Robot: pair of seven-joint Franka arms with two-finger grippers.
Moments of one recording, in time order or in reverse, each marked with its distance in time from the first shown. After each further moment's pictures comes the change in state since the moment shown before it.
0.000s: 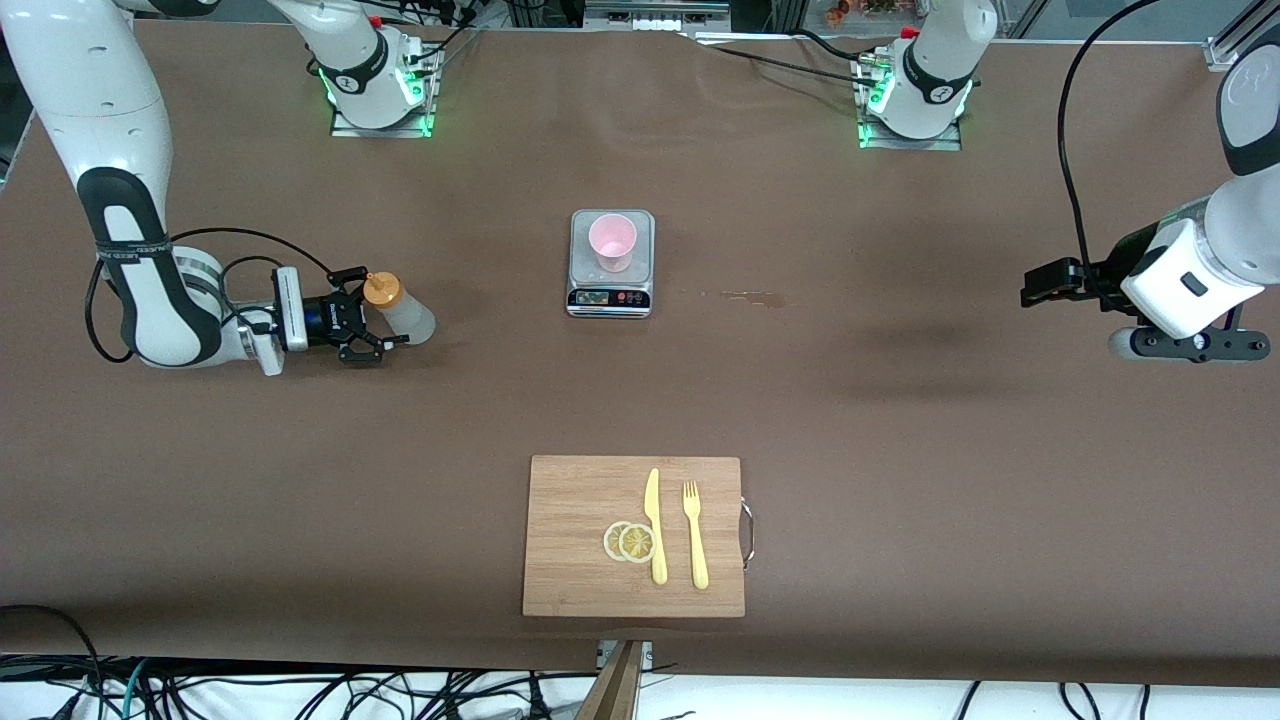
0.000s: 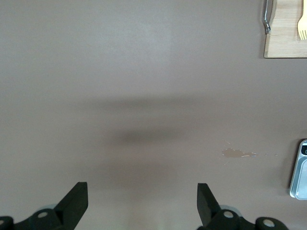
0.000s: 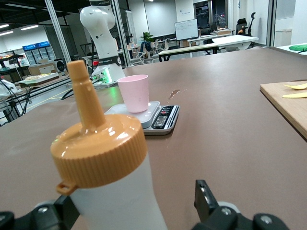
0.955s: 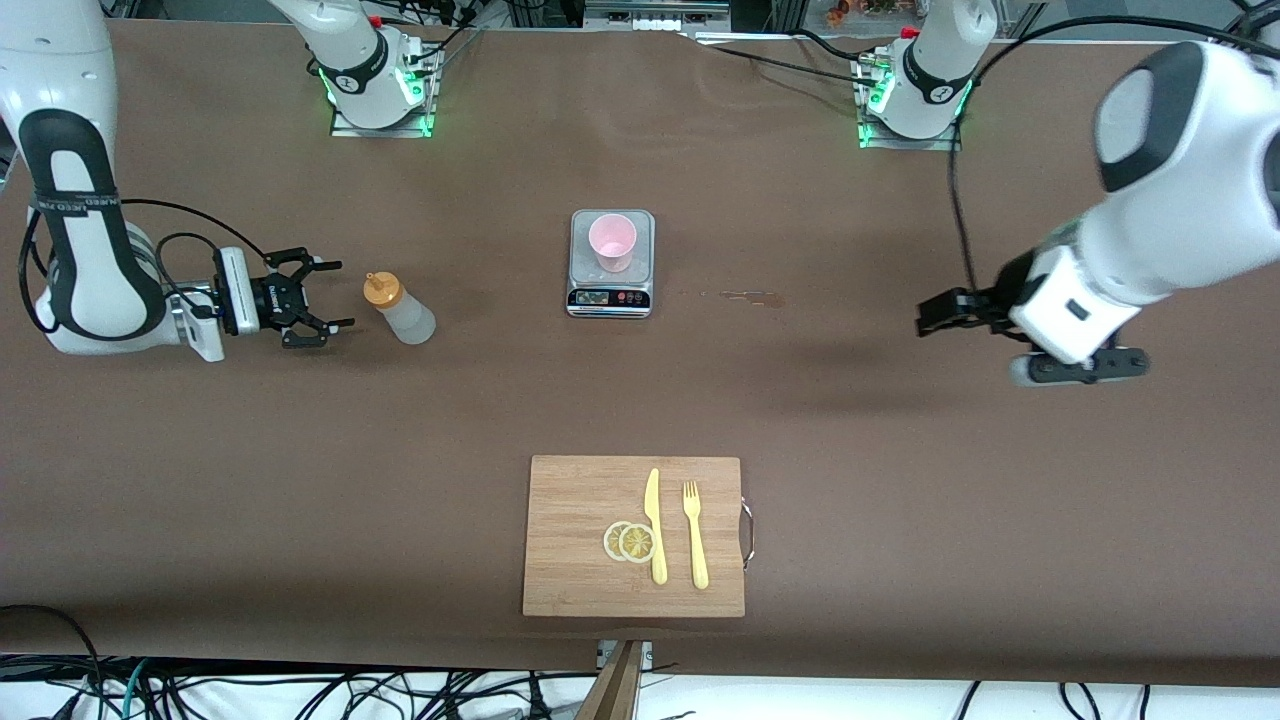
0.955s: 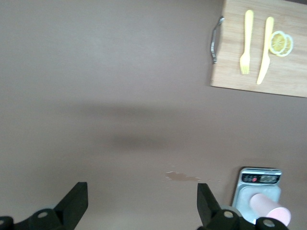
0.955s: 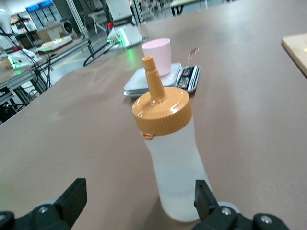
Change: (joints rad) left arm -0.227 0.054 0.156 0.026 -0.155 0.110 -0.165; right arm -0.018 -0.107 -0.073 -0.004 -0.225 0.003 0.085
